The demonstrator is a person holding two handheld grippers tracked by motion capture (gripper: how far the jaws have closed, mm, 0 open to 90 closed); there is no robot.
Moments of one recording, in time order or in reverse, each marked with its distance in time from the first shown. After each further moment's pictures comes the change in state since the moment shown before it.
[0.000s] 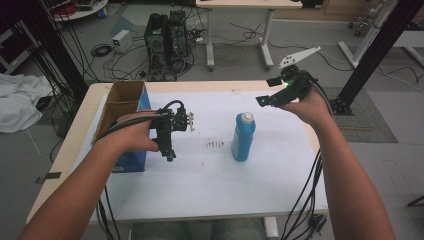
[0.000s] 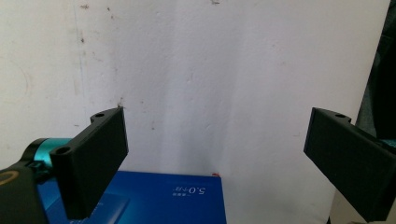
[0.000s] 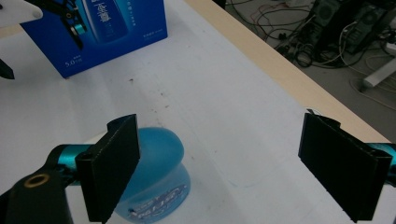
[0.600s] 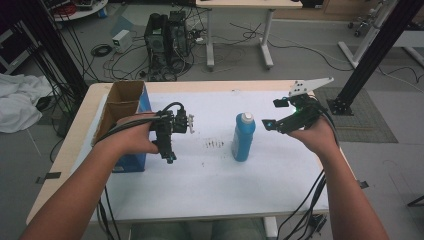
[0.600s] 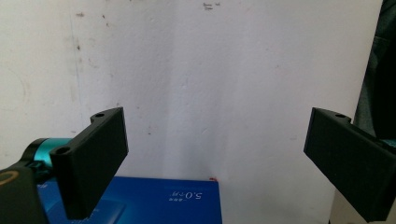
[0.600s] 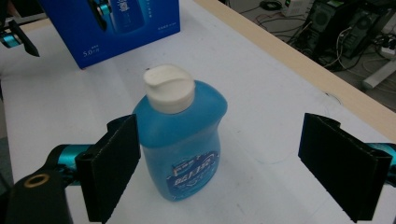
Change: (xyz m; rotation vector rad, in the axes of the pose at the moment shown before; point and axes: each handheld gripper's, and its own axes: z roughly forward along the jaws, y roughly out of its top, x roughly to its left) left arm -0.006 0.000 0.000 -0.023 0.006 0.019; right arm 0.044 -0.054 -0.014 -0.061 -0.022 0.029
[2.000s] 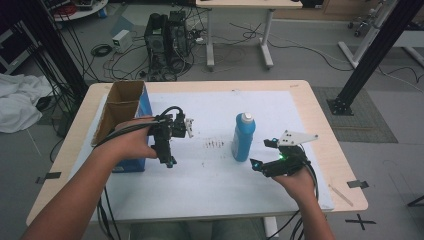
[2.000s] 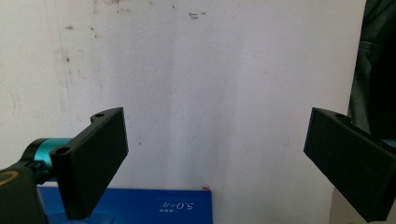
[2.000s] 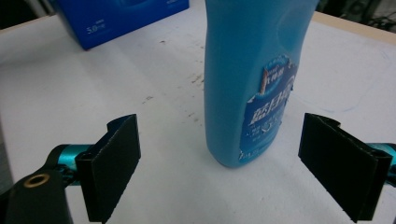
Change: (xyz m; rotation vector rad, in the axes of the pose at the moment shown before) left arm -0.010 -0.004 0.003 -0.047 -0.009 0.027; right arm 0.067 -0.099 0.044 -0.090 -0.060 0.087
